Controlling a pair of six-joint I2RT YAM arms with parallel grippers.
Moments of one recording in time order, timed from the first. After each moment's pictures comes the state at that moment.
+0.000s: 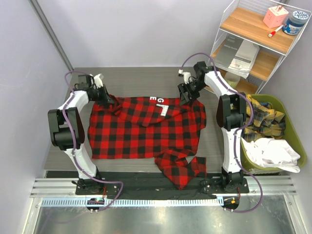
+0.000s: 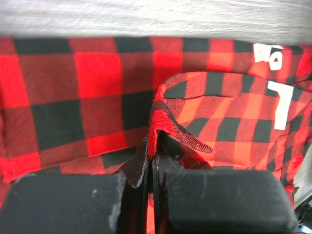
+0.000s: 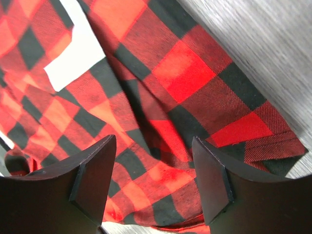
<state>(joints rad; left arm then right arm) 0.10 1.87 1.35 -0.42 0.55 -0.17 0.19 2.28 2.02 -1.05 -0.58 -0.37</state>
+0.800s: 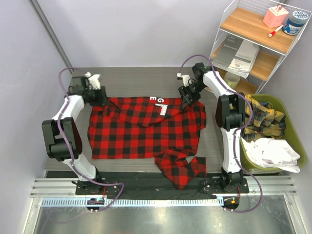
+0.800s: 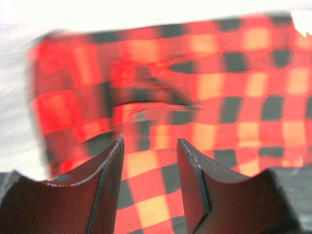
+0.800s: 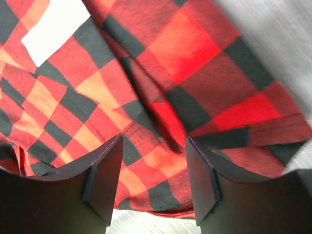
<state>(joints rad) 0.19 1.72 1.24 -0.43 0.46 0.09 0.20 2.31 2.04 -1.13 -0.50 -0.42</state>
